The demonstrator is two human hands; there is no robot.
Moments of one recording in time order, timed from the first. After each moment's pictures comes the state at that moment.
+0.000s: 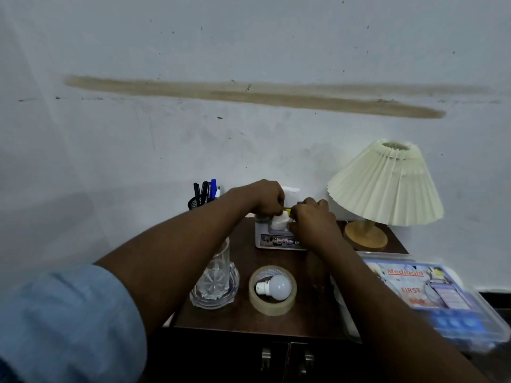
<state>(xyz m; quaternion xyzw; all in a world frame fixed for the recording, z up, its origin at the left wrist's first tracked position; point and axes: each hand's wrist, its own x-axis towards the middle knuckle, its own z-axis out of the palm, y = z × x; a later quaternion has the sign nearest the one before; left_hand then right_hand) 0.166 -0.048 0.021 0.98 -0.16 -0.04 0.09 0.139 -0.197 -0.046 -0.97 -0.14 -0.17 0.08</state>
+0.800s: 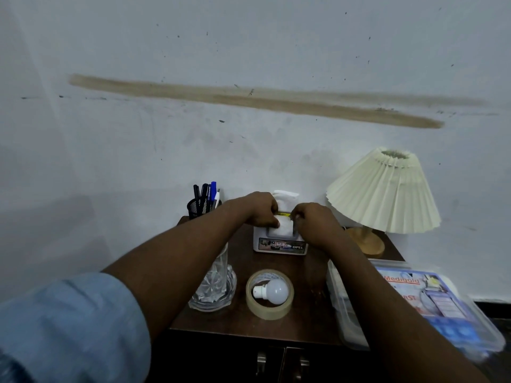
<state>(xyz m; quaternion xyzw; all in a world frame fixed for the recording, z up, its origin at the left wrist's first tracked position) 0.173 -0.037 -0.003 0.98 -0.14 -0.04 0.09 0.134 -0.207 -0.018 -0.97 -0.15 -0.10 0.19</state>
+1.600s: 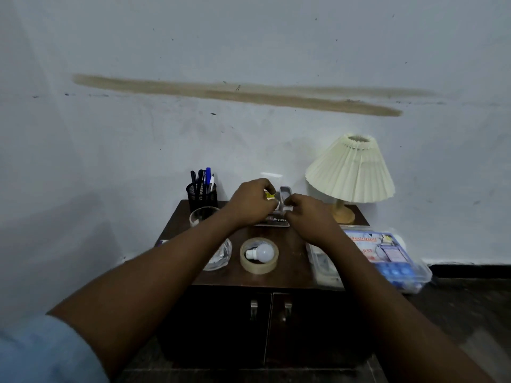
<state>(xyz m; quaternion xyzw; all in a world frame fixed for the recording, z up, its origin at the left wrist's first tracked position) 0.048 -0.058 0.011 0.93 -0.11 0.12 0.33 0.039 -0.231 -0.011 -0.94 -0.15 -0.13 0.27</state>
